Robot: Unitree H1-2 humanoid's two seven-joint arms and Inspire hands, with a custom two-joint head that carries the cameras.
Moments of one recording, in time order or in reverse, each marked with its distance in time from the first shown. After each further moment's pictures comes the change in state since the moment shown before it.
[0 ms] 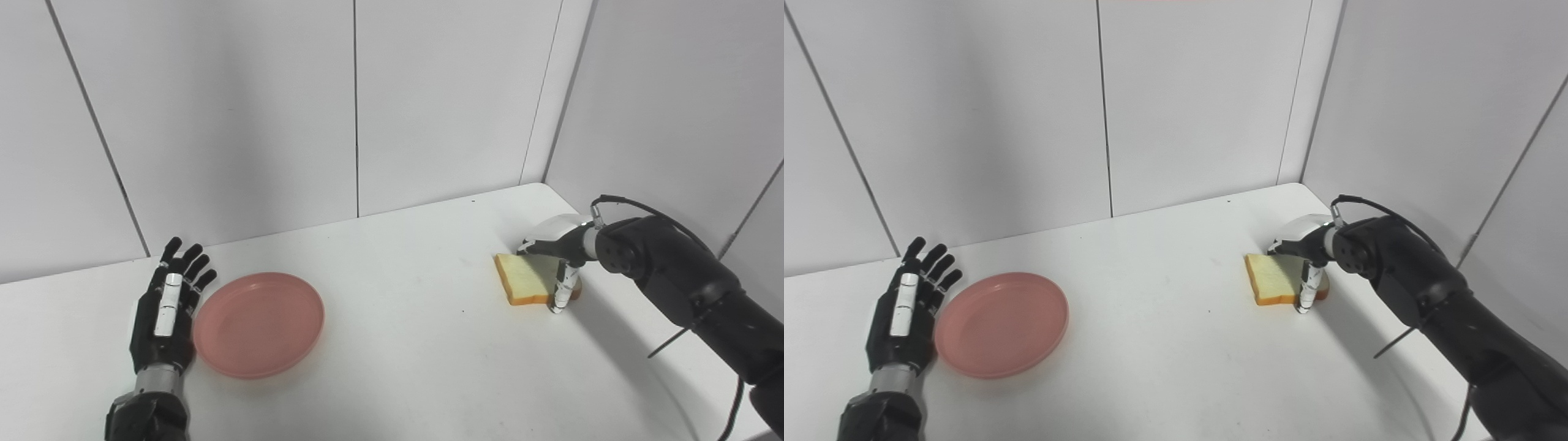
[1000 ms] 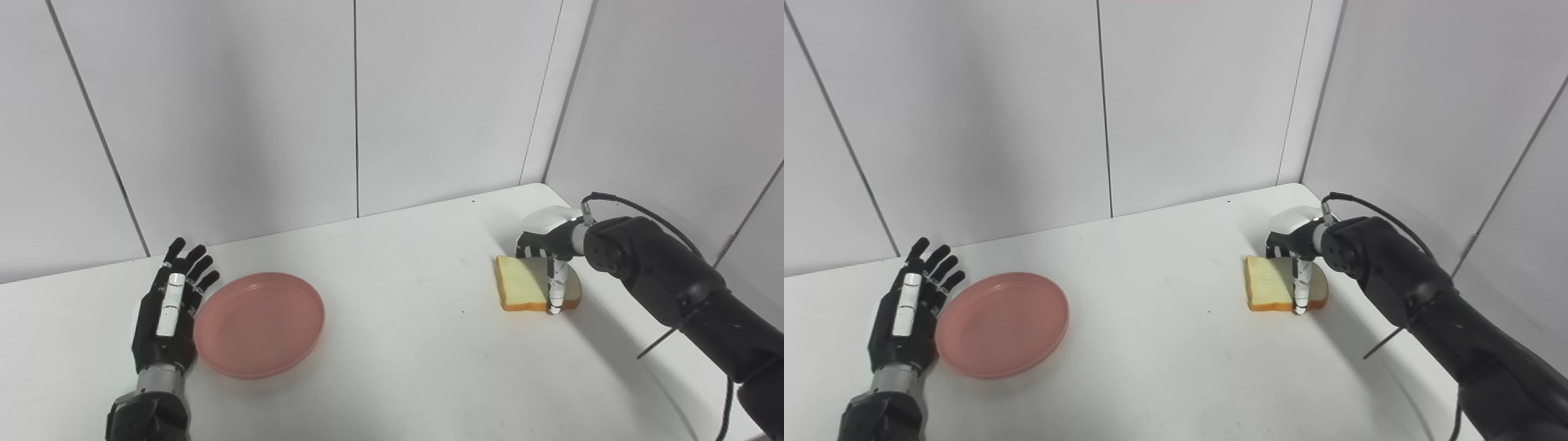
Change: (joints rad) left arm 0.002 0.003 -0.007 -0.006 0.000 0.014 0.000; right arm -0.023 0.020 0.036 -0.035 0.003 0.016 -0.032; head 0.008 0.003
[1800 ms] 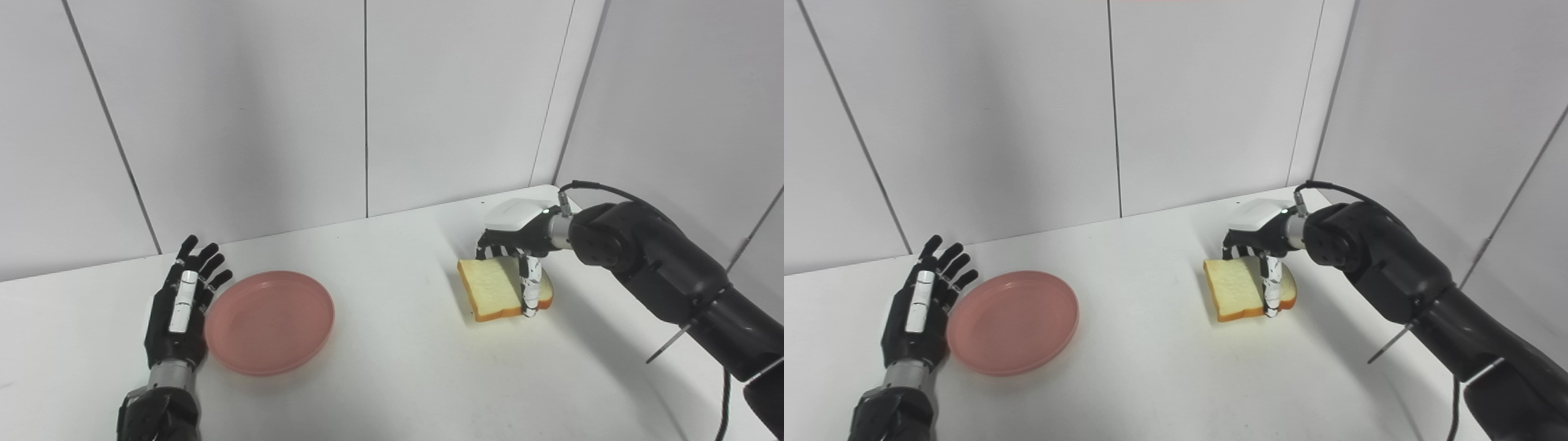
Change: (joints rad) left arm -0.016 -0.003 -0.019 0.040 0.017 -0.028 0.009; right arm -0.053 0.023 -0.005 -0.246 0.098 -0.050 0.112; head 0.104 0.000
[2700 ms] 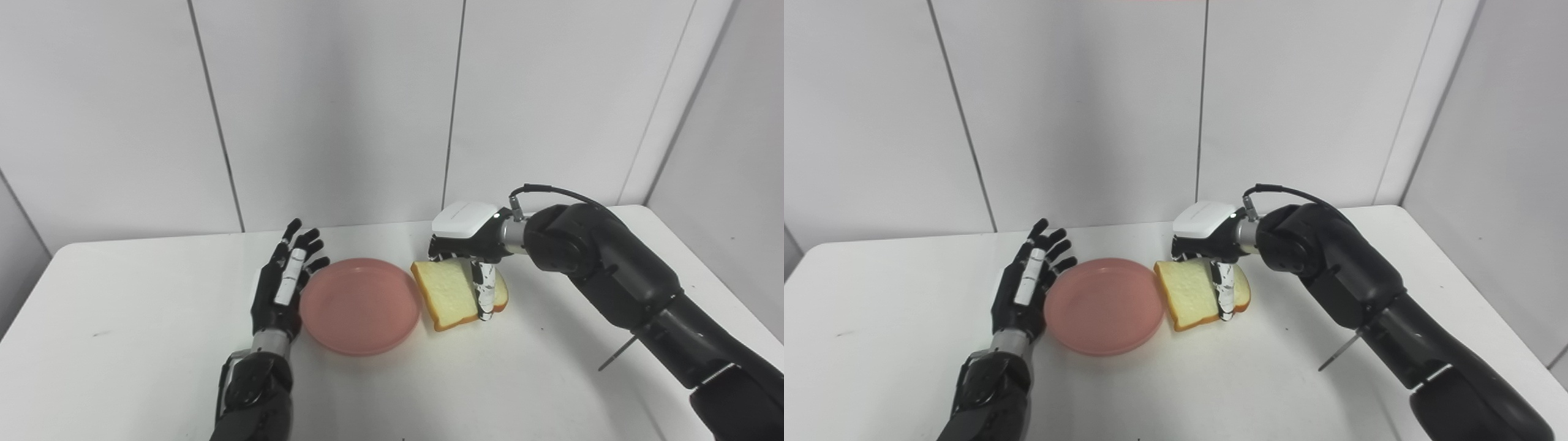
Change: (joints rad) left arm -0.043 -0.068 -0.004 0.076 0.091 -0.034 0.100; right arm -0.242 0.308 0.164 0.137 -0.072 -0.142 -0.003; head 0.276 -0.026
